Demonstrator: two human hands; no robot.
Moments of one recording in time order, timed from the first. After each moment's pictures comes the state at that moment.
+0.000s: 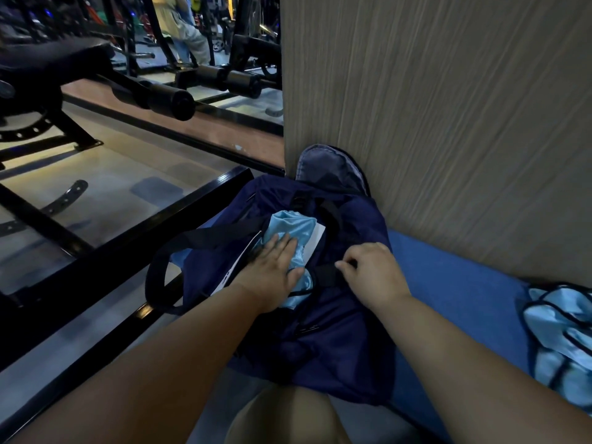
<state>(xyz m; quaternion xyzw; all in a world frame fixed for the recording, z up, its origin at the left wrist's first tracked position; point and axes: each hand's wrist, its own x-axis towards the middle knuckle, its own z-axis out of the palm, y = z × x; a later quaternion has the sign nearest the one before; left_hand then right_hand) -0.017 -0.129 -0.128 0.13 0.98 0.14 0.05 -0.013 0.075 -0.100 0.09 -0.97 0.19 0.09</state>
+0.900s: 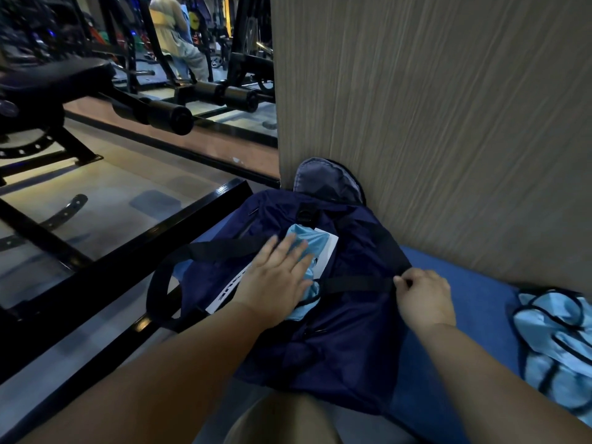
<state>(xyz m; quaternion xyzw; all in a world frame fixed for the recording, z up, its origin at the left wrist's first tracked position) -0.002 -0.114 -0.113 0.22 0.96 -0.08 -0.12 0.005 0.148 -0.116 -0.15 -0.95 0.23 0.14</state>
